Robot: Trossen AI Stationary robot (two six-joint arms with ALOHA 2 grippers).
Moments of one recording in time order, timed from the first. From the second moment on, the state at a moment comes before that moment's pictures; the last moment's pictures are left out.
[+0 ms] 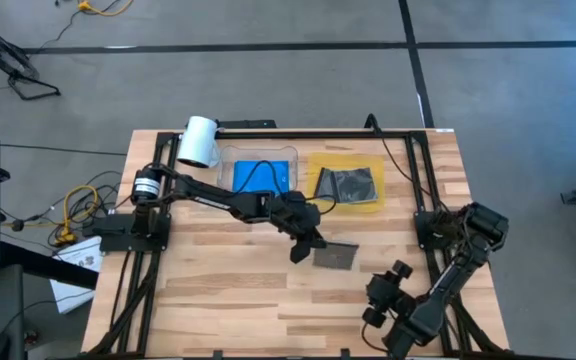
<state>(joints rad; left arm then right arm) -0.01 1.96 1.26 0.21 0.36 -0.30 1.00 1.88 1.19 -1.18 0.61 1.55</state>
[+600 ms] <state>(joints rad) 0.02 1.96 1.29 0.24 0.39 -0.30 1.05 1.88 1.20 -1.27 0.61 1.67</state>
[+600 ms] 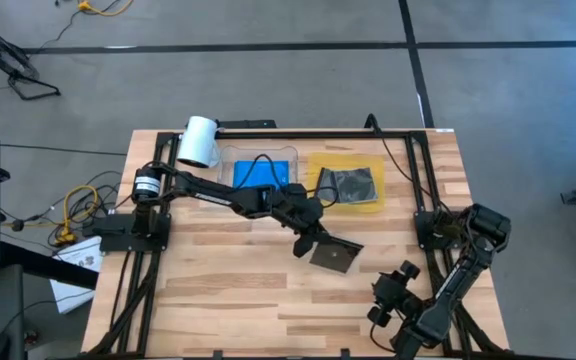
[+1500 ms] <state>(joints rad) 0.16 1.96 1.29 0.57 0.14 -0.39 1.05 1.88 1.20 -1.28 0.61 1.67</state>
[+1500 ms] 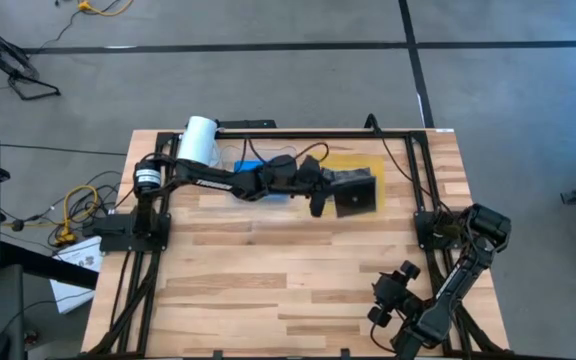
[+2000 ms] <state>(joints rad) 0.19 1.96 1.29 0.57 -0.28 -0.48 1.05 1.88 1.20 -1.28 0.62 1.67</state>
